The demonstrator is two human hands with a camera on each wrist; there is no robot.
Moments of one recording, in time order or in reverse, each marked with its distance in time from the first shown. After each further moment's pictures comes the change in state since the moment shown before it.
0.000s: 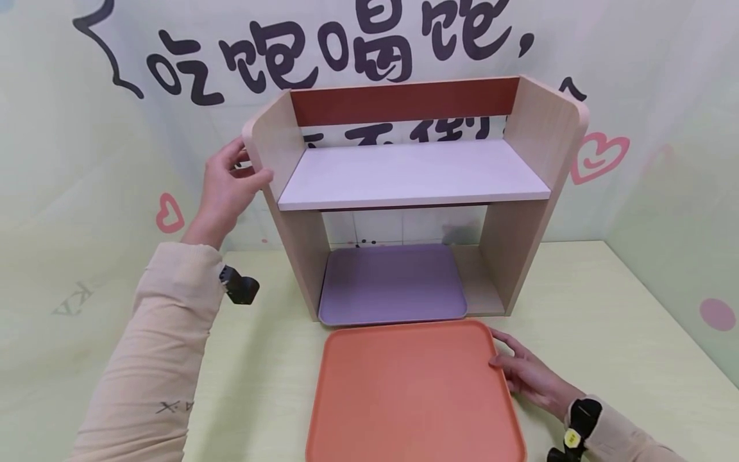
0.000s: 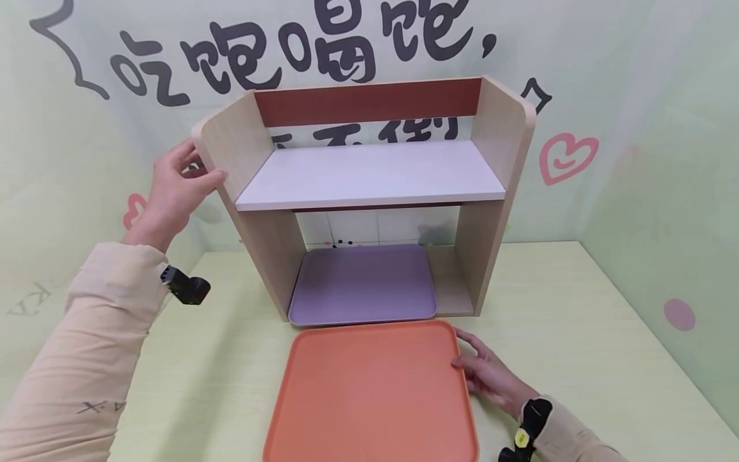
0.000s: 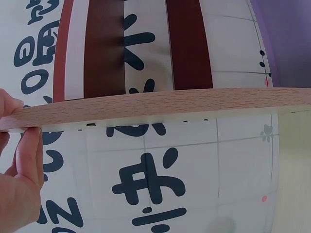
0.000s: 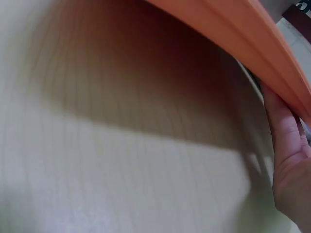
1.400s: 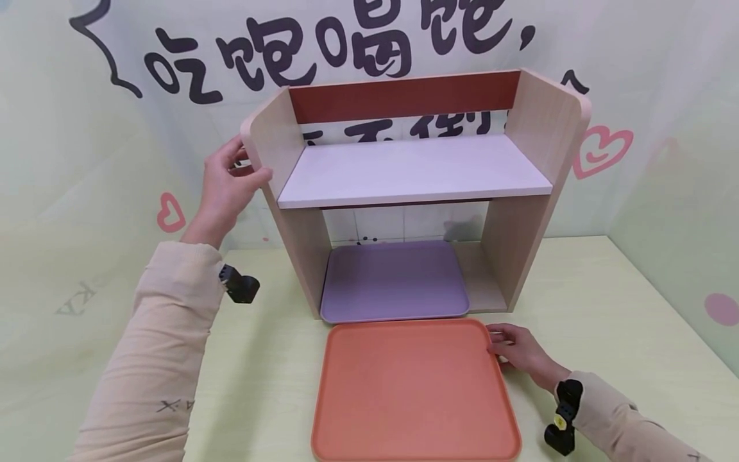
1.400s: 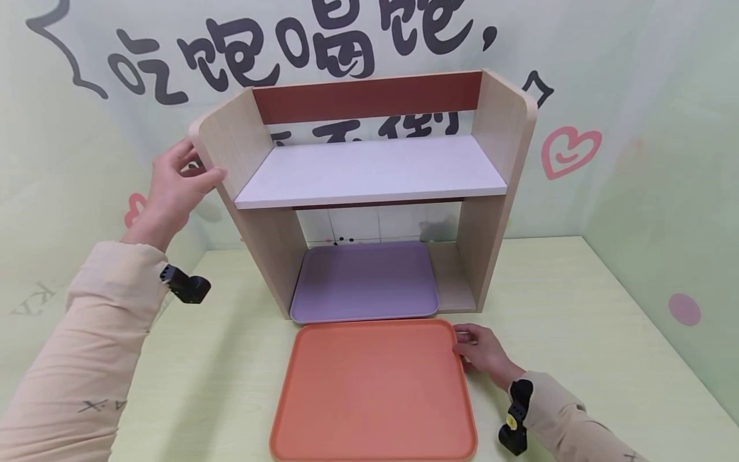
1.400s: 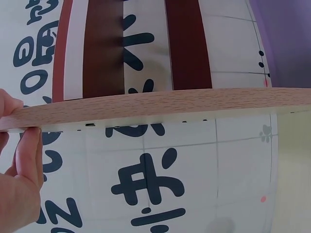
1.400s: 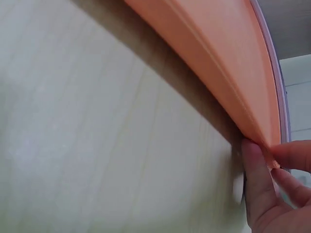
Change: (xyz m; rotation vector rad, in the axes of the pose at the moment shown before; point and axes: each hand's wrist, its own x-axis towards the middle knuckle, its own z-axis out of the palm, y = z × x) left_hand 0.001 0.000 0.000 -0.008 -0.003 -0.017; right_hand 0.023 -0.013 0.010 -0.682 0.405 -0.003
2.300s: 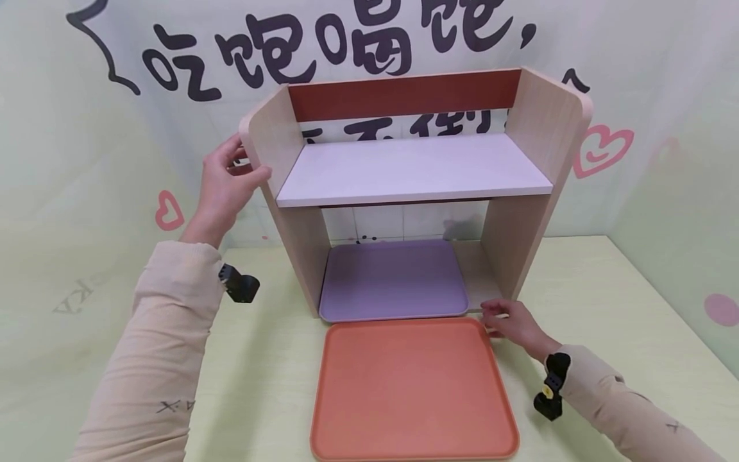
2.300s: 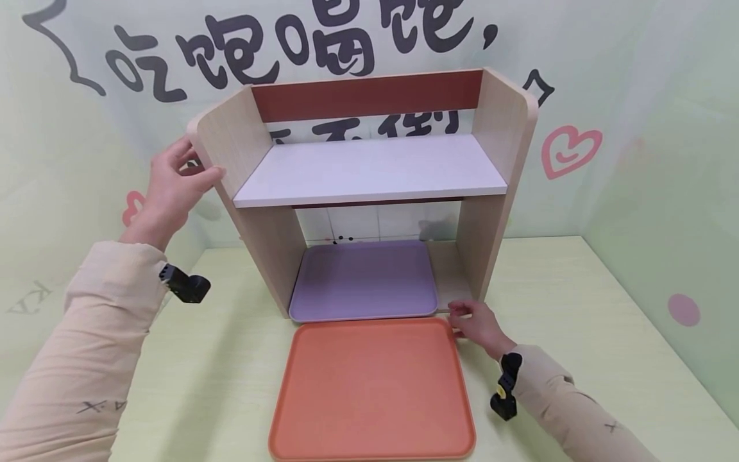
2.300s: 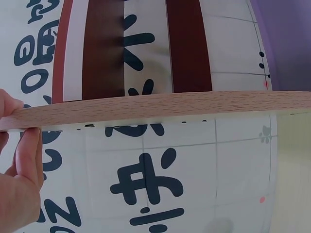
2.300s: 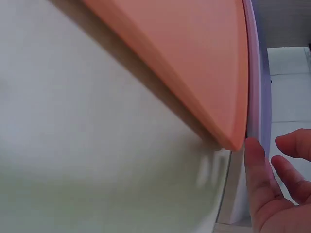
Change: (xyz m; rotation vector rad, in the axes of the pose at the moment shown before) left_hand -0.001 -0.001 0.001 -0.018 -0.009 -0.015; right_hand 0.027 -0.026 -0.011 -0.125 0.032 -0.113
